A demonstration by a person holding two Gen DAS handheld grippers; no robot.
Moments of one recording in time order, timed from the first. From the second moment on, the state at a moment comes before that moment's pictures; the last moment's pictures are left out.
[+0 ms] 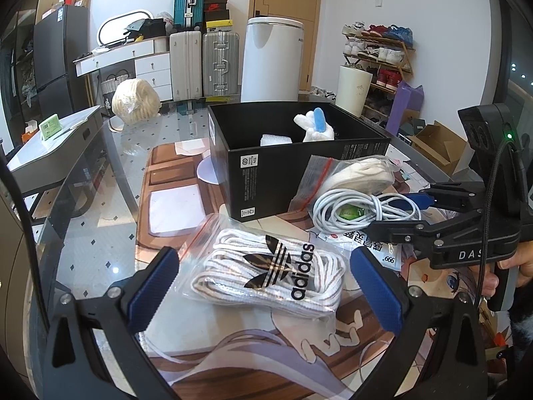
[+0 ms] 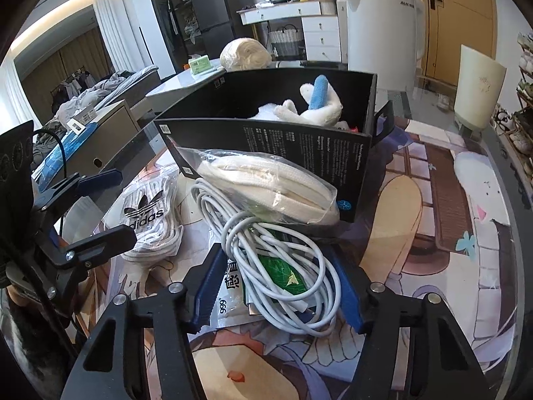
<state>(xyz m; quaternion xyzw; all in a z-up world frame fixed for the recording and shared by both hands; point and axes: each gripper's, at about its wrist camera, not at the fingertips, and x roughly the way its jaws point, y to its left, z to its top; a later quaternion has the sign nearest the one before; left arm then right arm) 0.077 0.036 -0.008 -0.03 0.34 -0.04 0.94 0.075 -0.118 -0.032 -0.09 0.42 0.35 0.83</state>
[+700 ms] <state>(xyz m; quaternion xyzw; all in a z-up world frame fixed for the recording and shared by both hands) 0.075 0.032 -0.009 -0.03 0.35 -0.04 0.93 0.048 -0.128 -0.015 -0.10 0.38 0.40 0.83</state>
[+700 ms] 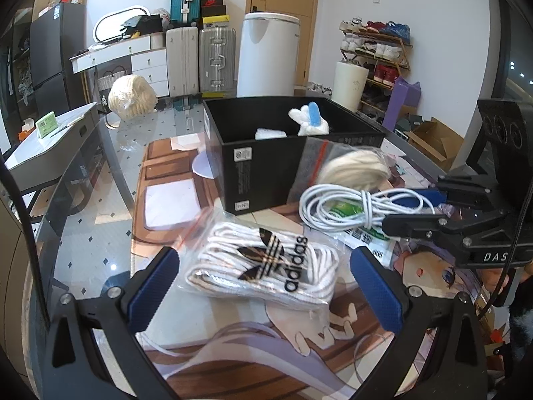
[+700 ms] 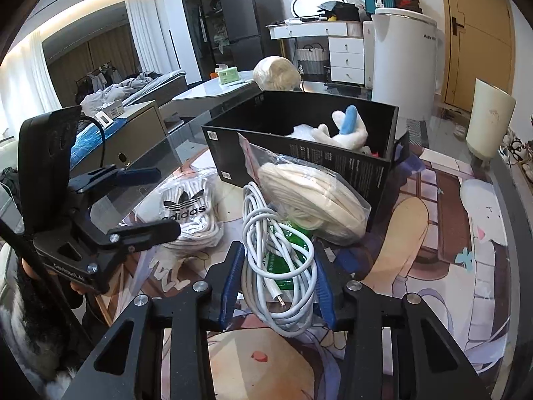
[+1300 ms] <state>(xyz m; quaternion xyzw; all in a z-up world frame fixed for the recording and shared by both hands) 0.099 0.014 -0.025 0.01 0.43 -0.04 0.90 0.043 -0.122 -0.017 -0.11 0.38 0.42 0.82</state>
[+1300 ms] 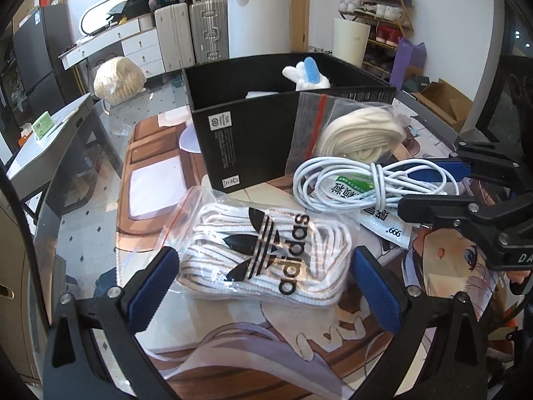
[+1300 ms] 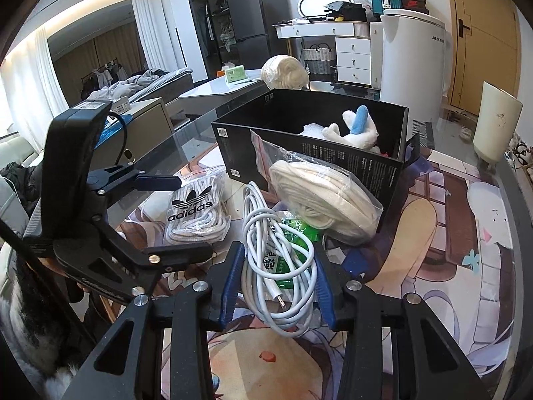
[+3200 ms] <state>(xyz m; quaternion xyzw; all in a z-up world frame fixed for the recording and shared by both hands) 0.098 0.042 -0.023 -0.09 0.42 0.00 0.90 0.040 -0.109 -0.027 -0.15 0.39 0.43 0.80</state>
